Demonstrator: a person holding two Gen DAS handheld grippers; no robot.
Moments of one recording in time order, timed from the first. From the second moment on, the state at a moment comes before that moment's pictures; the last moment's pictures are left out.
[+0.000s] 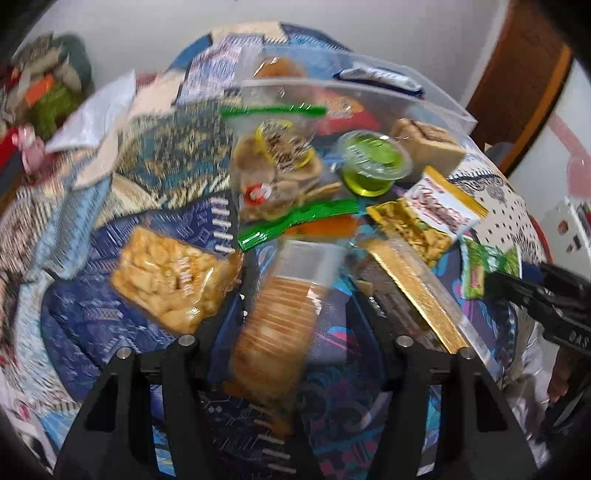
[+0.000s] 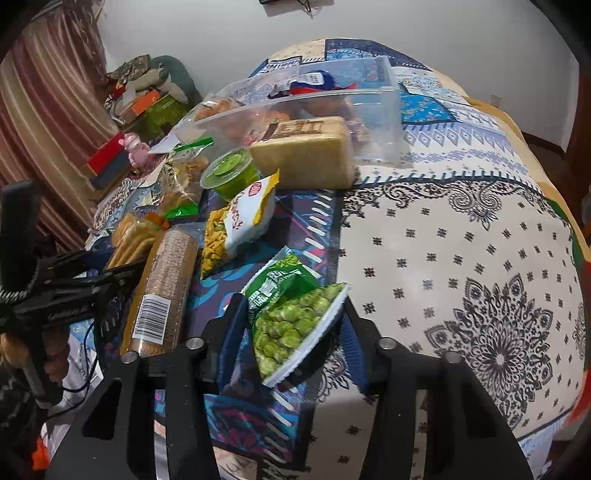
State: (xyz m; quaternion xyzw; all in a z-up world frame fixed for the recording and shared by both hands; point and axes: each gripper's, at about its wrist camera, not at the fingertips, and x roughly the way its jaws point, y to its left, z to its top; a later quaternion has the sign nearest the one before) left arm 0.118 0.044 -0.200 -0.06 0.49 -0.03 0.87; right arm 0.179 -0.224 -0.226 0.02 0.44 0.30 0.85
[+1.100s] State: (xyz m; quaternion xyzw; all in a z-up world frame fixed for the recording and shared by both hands) left arm 0.146 0.041 -0.084 -0.08 0.36 -0.05 0.93; right arm 0.216 -0.230 -0.139 0.03 0.32 0.29 0.90
